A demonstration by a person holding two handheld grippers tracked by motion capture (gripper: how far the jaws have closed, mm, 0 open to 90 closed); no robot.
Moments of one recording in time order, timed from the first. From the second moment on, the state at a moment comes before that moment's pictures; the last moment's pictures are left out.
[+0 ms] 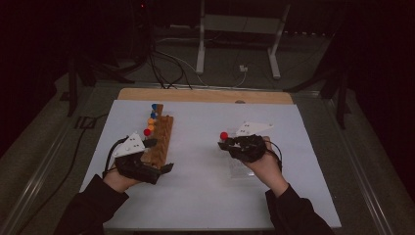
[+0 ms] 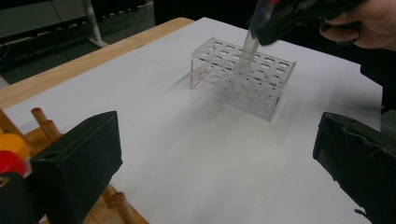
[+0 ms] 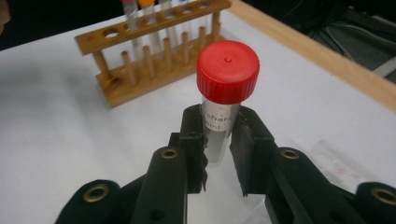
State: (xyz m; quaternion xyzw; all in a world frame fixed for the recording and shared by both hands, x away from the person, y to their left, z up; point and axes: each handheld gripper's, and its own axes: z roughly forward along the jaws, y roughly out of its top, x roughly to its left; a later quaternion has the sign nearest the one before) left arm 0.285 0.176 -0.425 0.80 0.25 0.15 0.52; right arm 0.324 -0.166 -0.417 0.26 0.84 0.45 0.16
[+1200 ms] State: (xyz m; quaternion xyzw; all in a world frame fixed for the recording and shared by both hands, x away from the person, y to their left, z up) left arm 0.270 0.105 -0.424 0.82 0.20 0.09 0.53; right arm 0.270 -0.133 -0.447 0.23 0.86 0.44 0.13
